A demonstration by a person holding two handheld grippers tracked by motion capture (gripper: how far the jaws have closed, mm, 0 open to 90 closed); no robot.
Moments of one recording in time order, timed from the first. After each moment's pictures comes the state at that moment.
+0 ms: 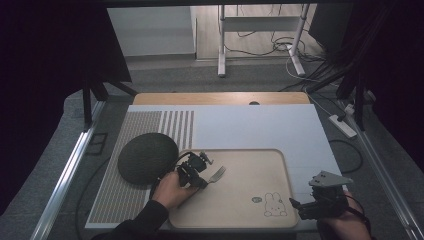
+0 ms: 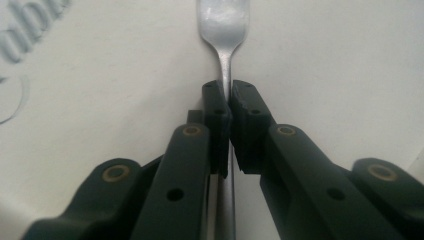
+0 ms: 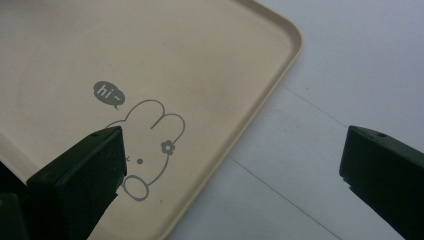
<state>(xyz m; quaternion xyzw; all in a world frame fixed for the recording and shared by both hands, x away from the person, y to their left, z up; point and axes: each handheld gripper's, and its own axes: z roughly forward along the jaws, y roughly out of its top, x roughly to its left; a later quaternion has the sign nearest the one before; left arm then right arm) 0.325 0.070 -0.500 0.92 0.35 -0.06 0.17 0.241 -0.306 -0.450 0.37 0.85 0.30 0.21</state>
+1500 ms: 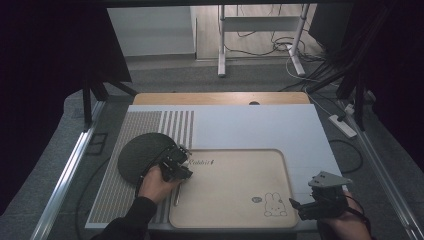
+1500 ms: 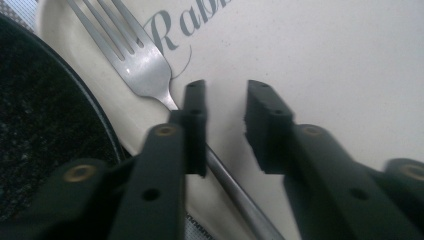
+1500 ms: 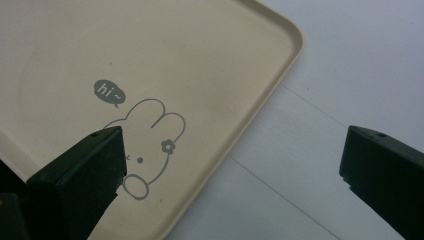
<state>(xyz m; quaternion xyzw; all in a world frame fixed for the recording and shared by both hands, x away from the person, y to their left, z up) 0.338 0.126 -0.499 0.89 0.42 0.02 0.20 0.240 -0.305 -0.450 0.37 0.86 0.29 0.22</state>
